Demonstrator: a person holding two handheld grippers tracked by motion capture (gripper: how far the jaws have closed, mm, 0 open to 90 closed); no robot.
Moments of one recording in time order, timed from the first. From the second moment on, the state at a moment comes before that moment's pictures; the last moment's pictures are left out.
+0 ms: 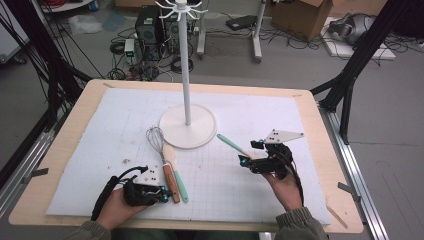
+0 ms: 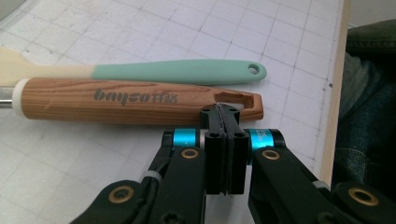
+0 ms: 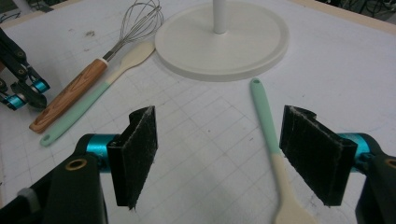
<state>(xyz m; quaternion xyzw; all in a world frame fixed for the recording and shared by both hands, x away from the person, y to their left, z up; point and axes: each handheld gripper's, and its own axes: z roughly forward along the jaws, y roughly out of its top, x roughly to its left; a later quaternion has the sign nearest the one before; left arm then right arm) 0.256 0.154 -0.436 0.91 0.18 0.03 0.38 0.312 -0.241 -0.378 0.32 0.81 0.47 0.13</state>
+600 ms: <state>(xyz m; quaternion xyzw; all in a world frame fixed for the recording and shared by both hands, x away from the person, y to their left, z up) 0.254 0.150 -0.437 0.91 0.17 0.02 0.38 0.312 -0.241 -0.378 0.32 0.82 0.47 0.13</state>
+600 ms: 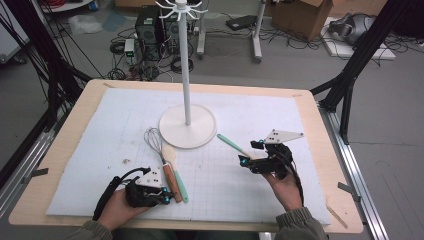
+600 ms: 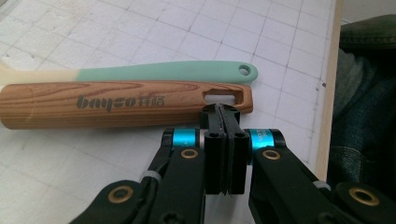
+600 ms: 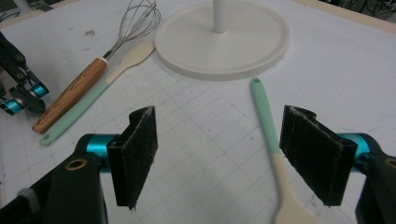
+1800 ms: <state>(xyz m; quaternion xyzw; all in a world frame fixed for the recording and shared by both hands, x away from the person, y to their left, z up) 0.394 0.176 -0.387 0.88 0.27 0.11 0.37 0.317 -0.240 -0.381 0.32 0.82 0.47 0.12</state>
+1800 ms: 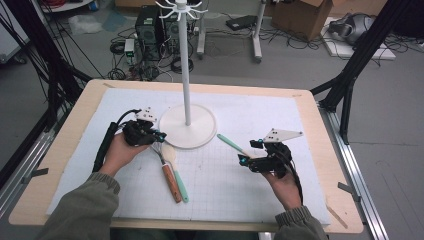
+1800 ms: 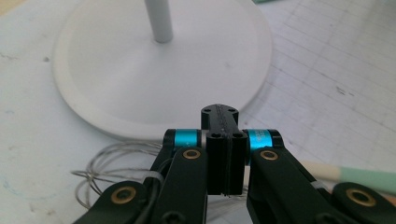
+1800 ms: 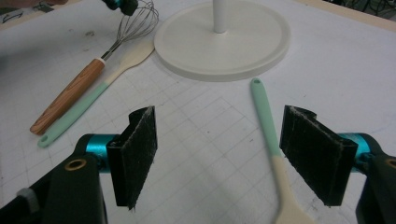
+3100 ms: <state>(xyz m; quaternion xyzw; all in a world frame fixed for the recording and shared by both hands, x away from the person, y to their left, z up) 0.413 0.189 -0.404 0.89 0.30 0.12 0.32 0.316 -0.240 -0.381 0.32 0.82 0.47 0.12</state>
